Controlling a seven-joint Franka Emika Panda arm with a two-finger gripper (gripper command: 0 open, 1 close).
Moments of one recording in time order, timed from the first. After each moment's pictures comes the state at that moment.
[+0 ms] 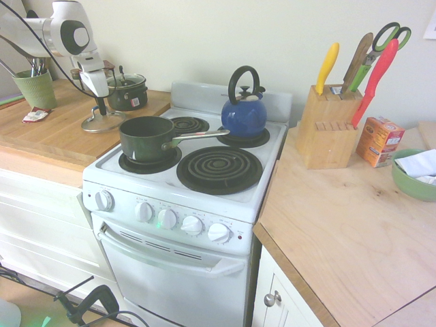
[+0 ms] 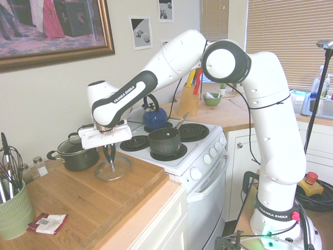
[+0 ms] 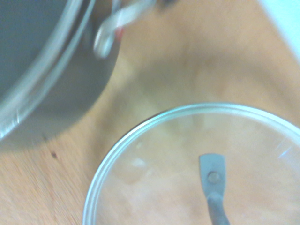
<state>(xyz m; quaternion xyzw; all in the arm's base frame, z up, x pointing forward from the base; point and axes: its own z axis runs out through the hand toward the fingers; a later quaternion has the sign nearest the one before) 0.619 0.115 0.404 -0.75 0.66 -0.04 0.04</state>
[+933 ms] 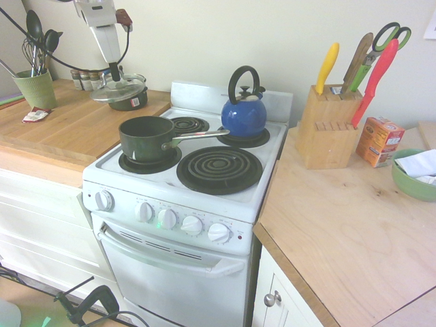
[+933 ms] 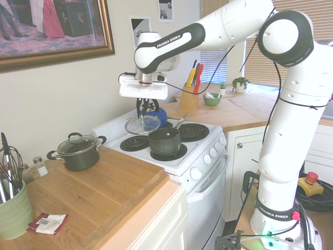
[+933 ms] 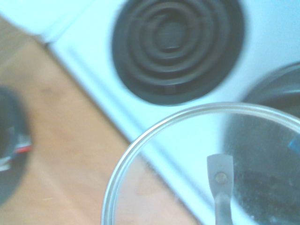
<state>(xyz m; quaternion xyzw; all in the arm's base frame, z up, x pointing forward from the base) 0.507 -0.058 0.520 -0.68 0.73 -0.04 0.11</state>
